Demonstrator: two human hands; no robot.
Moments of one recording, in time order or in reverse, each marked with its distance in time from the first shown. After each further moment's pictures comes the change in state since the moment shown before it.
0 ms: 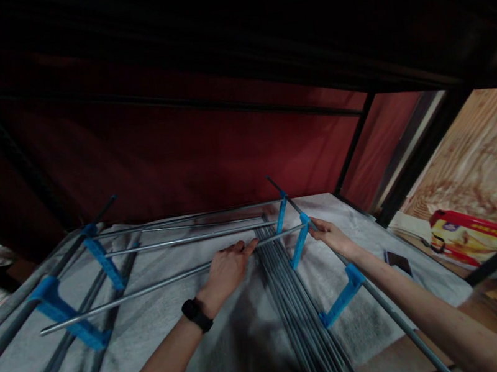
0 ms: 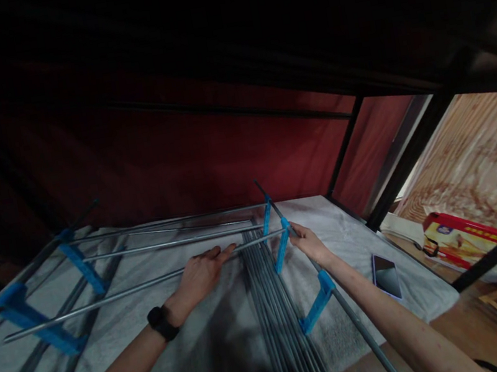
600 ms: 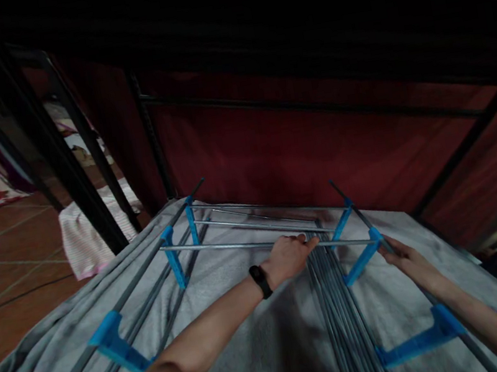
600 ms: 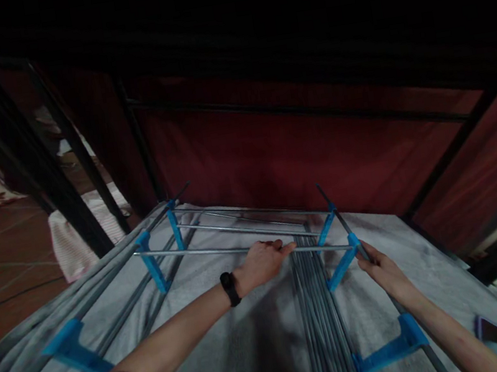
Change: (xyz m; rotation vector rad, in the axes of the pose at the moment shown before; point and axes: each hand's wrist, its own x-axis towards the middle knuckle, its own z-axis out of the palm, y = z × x) left_hand 0.003 0.002 -0.016 0.058 0.023 0.092; right_hand 0.002 0.028 -0.012 -0.264 0.033 0.142
